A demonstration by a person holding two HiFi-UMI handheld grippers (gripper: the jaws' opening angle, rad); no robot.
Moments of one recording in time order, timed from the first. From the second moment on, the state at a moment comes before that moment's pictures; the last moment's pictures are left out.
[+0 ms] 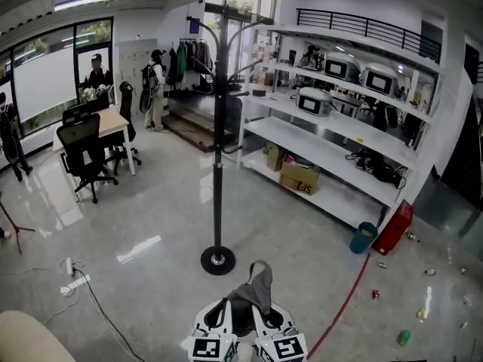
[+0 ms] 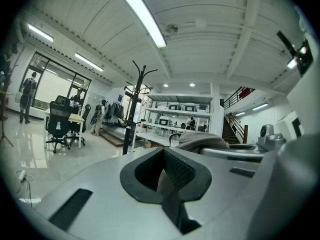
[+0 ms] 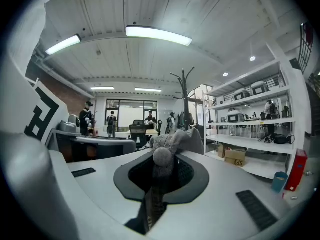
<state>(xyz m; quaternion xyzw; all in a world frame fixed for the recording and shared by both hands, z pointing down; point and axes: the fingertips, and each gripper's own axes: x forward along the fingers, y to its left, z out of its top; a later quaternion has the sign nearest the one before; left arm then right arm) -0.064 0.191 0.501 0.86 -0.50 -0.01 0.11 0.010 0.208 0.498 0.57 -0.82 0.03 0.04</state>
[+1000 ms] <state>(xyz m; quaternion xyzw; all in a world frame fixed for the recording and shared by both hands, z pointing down) -0.031 0.077 0.486 0.85 -0.52 -0.02 0.09 0.042 0.087 0.481 0.55 -0.83 0.01 0.04</state>
